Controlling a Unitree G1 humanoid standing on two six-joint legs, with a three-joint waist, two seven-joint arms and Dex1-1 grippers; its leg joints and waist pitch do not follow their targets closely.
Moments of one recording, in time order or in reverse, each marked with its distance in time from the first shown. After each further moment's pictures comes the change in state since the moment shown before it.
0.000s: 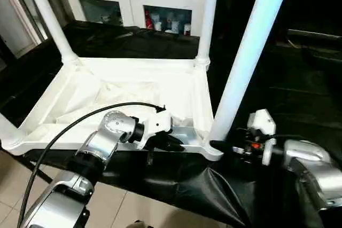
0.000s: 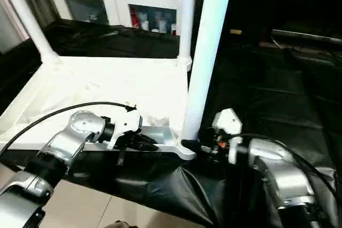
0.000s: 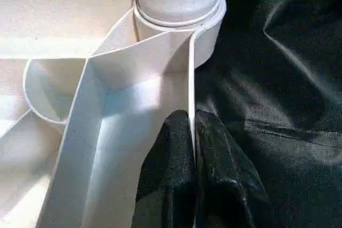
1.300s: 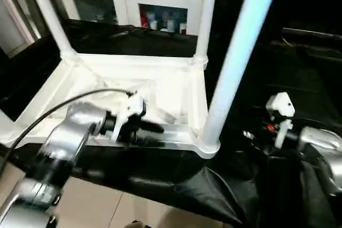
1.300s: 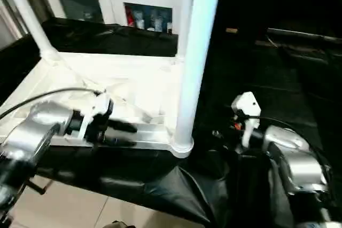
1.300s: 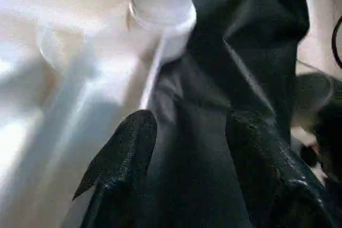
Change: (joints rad) left arm 0.165 0.244 0.092 -0.503 -0.166 0.507 -0.088; right arm -0.127 0.022 -0.061 0.161 -0.074 -0.083 -0.157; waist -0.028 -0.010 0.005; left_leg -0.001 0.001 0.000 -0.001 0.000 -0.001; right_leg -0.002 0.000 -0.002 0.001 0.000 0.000
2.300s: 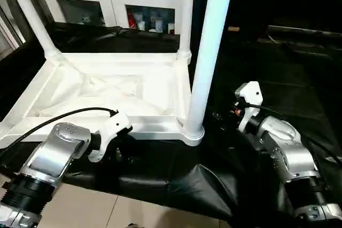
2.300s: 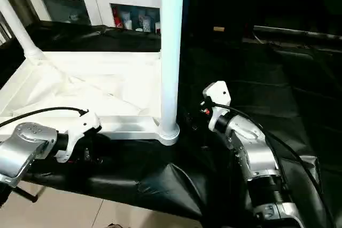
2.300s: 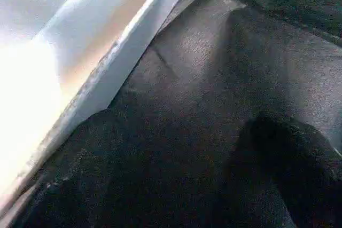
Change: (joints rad) left arm 0.110 0.067 0.008 -0.080 0.074 0.242 0.247; right arm -0.145 0.228 0.053 0.119 -0.092 -0.132 -0.192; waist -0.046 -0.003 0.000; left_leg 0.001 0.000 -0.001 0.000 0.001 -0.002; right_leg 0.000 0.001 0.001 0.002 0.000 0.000
